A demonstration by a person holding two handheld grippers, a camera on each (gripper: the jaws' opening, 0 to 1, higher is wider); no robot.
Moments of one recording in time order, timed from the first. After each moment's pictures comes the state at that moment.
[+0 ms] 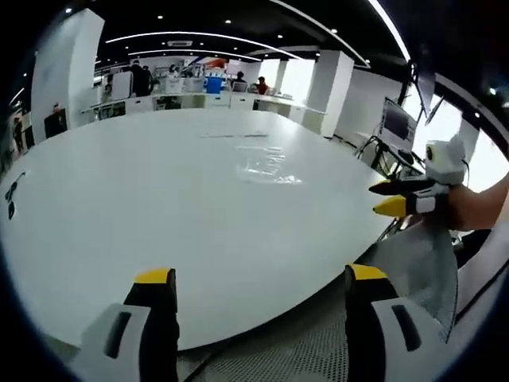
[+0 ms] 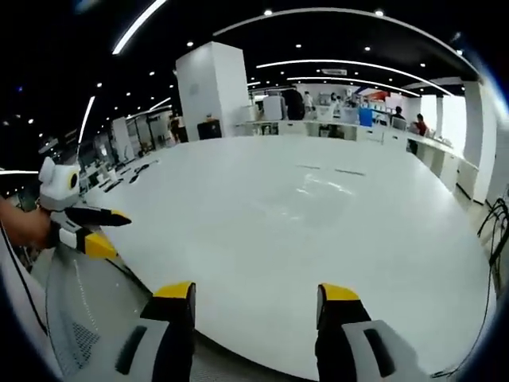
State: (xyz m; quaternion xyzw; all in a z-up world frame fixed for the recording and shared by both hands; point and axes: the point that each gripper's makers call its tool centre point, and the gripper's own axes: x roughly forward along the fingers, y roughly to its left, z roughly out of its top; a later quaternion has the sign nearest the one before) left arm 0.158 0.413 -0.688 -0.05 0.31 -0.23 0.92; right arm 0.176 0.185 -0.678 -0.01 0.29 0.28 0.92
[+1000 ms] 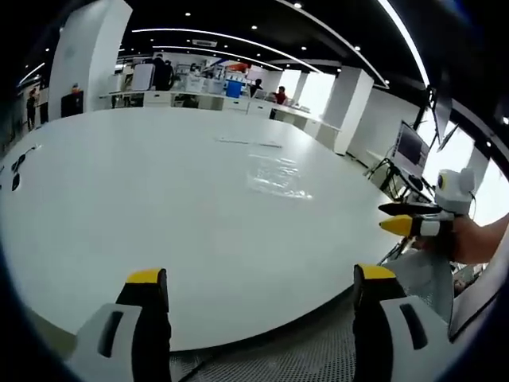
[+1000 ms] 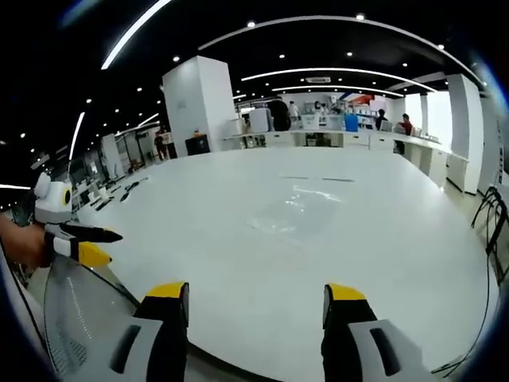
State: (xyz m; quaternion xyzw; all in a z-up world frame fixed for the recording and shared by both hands) left arm 0.165 0.413 -0.677 -0.10 0.31 -0.20 0.93; right arm 0.187 0.180 -0.675 0.00 0.27 0.25 0.93
